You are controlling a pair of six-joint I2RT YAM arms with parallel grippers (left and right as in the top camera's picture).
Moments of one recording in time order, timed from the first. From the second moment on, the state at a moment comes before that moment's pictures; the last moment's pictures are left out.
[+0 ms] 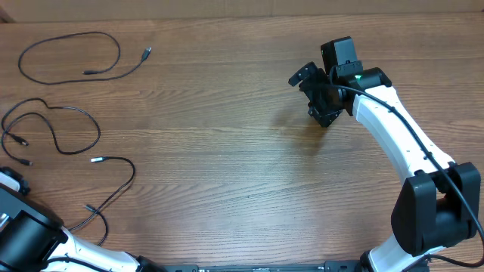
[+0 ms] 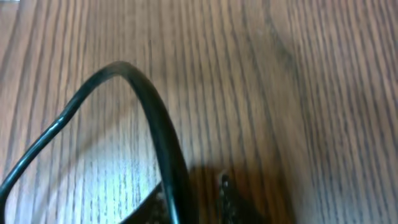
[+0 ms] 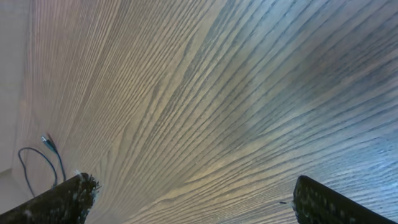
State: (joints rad) left arm 0.97 2.00 1.14 -0.22 -0.46 -0.36; right arm 0.24 1.79 1.42 -0.74 -0.20 1.12
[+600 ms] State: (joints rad) left arm 0.97 1.93 1.26 -0.39 -0.31 -0.28; right arm 0.24 1.79 1.42 -0.74 -0.20 1.12
